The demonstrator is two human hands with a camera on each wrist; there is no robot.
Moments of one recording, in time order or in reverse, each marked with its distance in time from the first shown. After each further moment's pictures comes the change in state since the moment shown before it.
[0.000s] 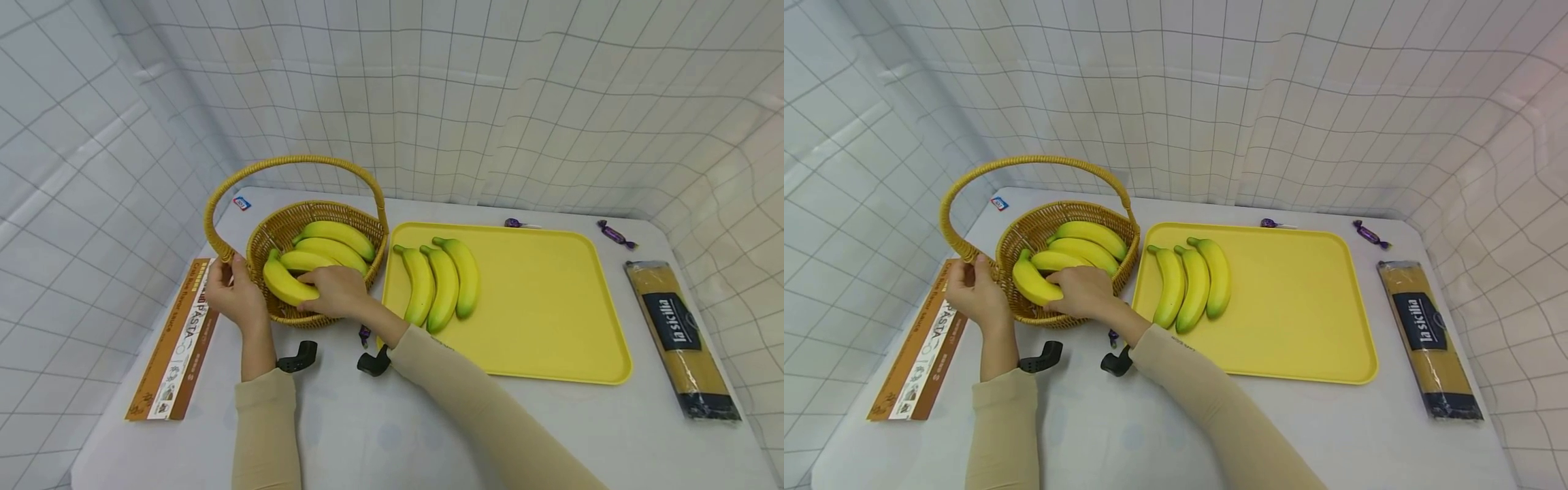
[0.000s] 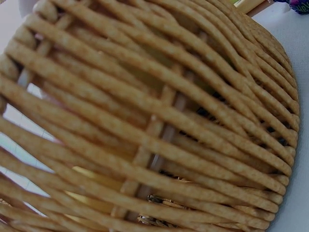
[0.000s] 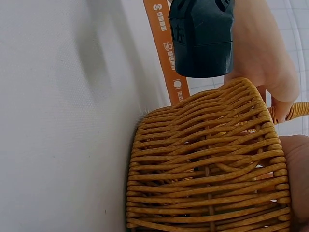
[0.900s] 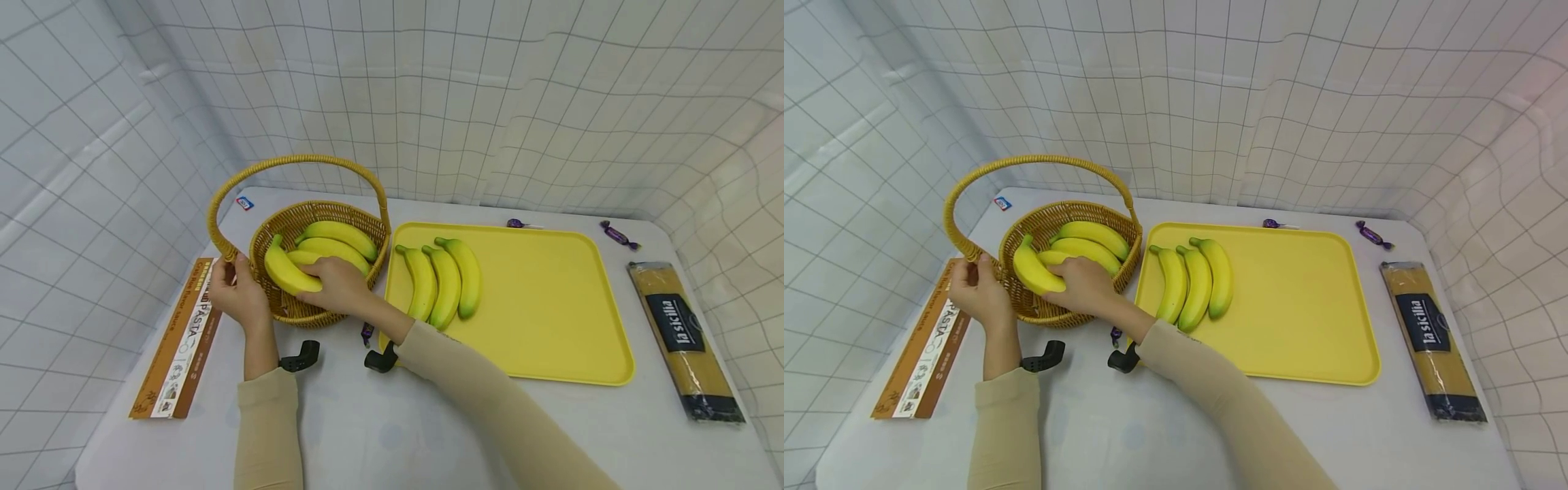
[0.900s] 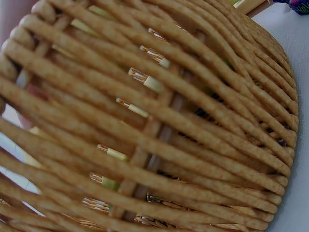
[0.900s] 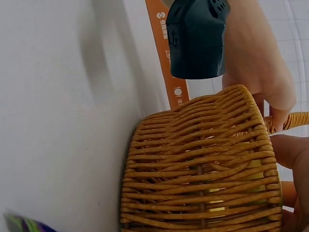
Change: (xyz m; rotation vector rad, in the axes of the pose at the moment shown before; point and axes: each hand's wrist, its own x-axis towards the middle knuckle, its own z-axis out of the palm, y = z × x) left_hand -0.013 0.032 -0.003 0.002 -0.006 -0.024; right_hand -0.001 0.000 -0.011 0.098 0.065 -0.057
